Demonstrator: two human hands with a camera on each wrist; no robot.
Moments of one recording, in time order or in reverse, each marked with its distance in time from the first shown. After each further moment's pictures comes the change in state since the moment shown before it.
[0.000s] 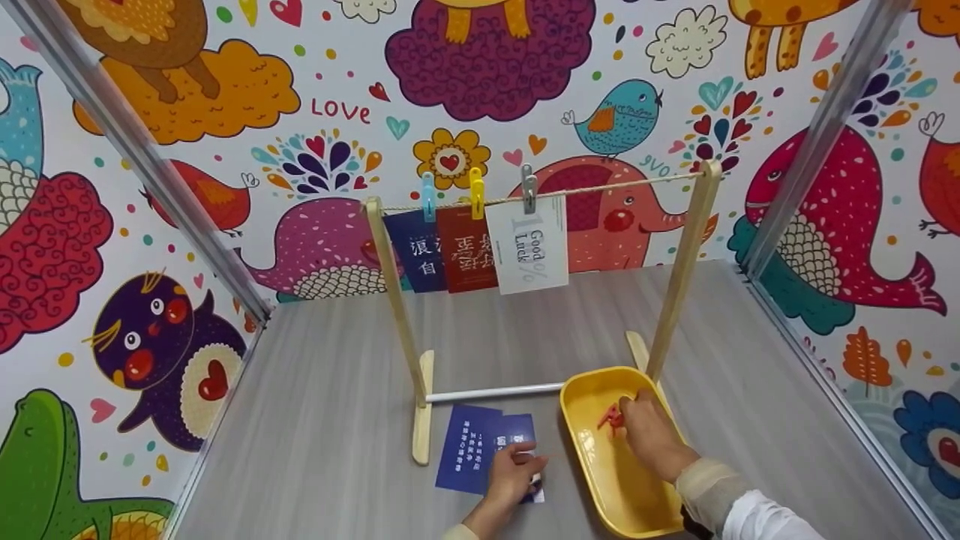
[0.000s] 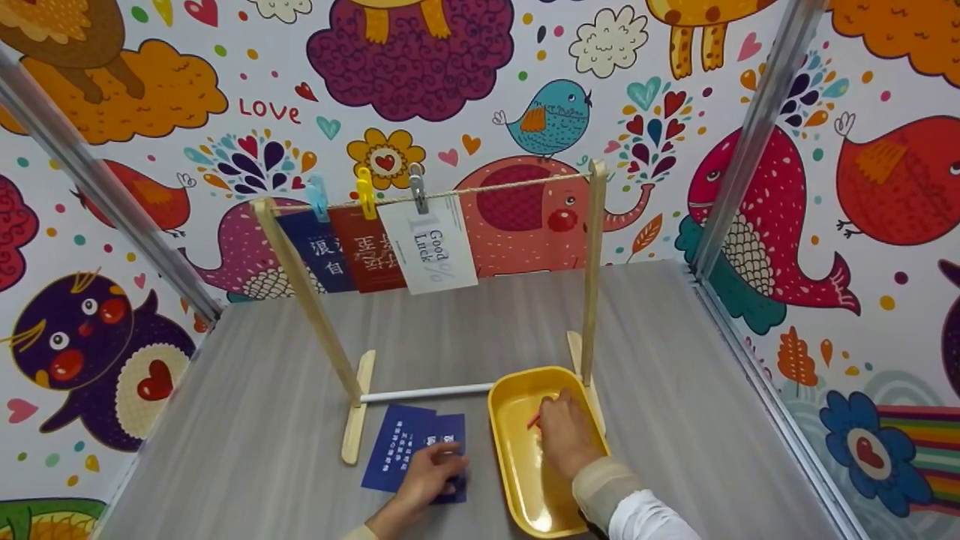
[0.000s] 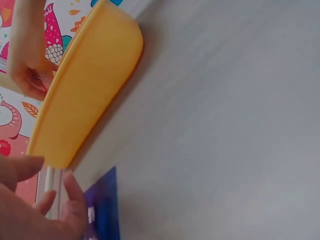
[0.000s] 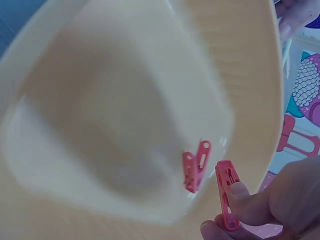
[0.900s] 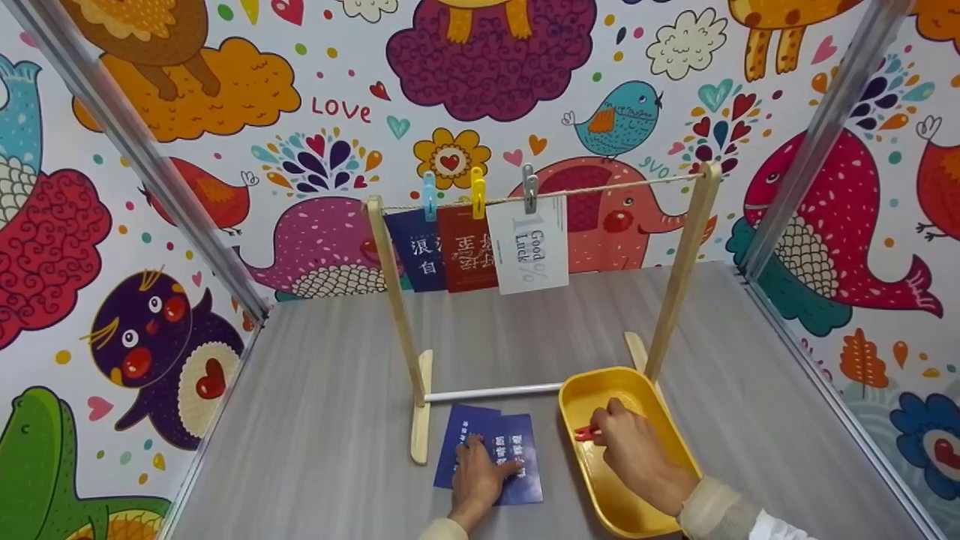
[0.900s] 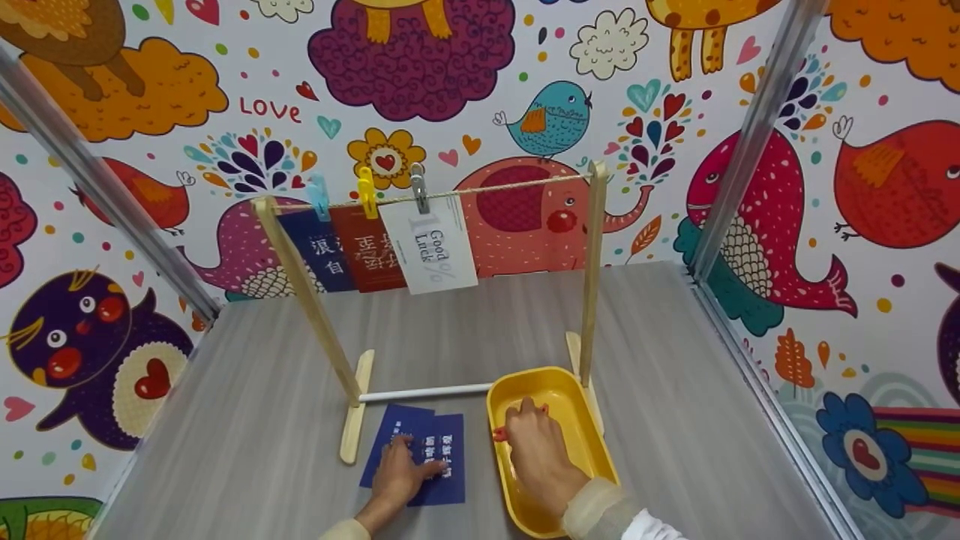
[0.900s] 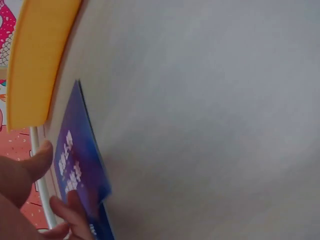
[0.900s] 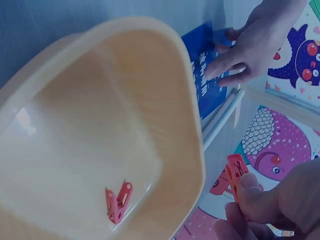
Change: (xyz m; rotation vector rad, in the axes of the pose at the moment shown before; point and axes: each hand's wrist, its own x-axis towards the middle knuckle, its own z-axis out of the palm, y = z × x) left_hand 0.010 -0.009 -0.026 0.649 0.338 0.000; right_hand -0.016 -0.053 -0.034 0.008 0.030 -0.109
